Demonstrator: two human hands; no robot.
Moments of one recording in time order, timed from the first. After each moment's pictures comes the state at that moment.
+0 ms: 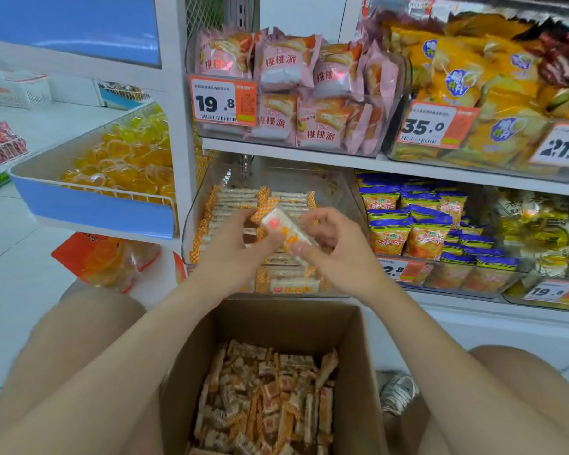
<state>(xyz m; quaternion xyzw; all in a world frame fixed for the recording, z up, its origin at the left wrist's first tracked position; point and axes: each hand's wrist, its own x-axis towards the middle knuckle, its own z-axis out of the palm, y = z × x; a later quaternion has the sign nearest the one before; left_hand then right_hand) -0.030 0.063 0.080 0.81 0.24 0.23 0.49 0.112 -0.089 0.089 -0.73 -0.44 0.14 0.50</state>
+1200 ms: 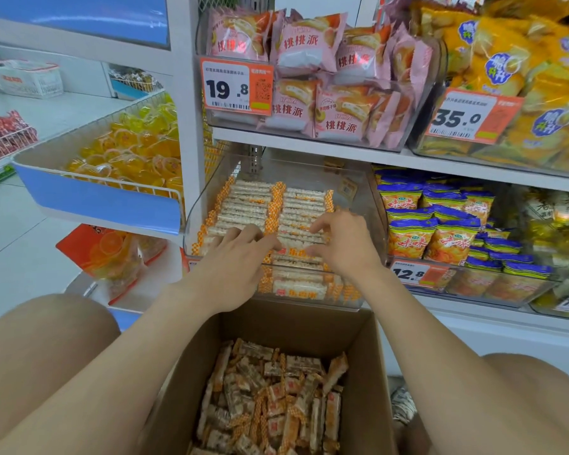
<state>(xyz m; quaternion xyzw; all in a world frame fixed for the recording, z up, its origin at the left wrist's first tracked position) -0.035 0.094 0.051 0.98 0.16 0.09 0.09 0.161 -0.033 0.053 -0.88 -0.42 -0.01 0.24</state>
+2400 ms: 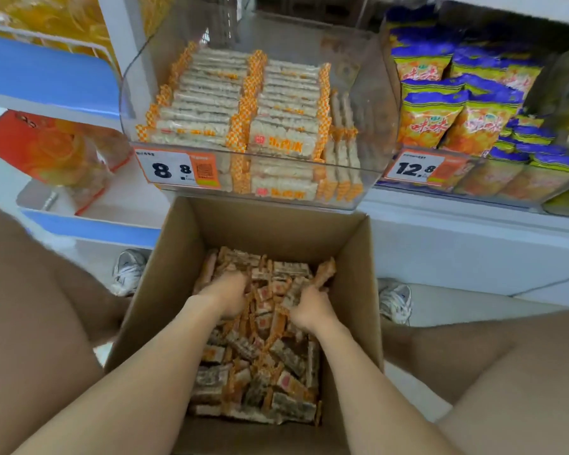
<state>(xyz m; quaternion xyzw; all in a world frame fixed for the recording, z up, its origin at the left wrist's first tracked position) -0.045 0.040 -0.204 0.90 0.27 -0.25 0.23 0.059 -0.131 -0.186 -0.89 -0.20 0.40 0.12</state>
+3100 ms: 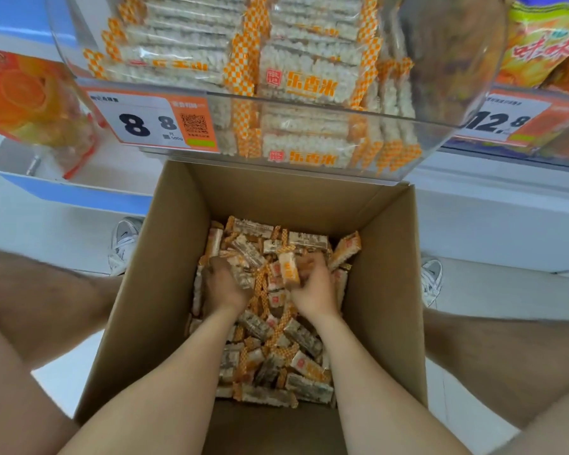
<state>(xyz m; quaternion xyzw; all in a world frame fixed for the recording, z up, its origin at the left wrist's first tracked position) -0.064 0.022 -0.303 0.69 0.60 -0.06 0.41 0.050 -0.112 -0.271 -0.88 -0.12 0.32 0.33</state>
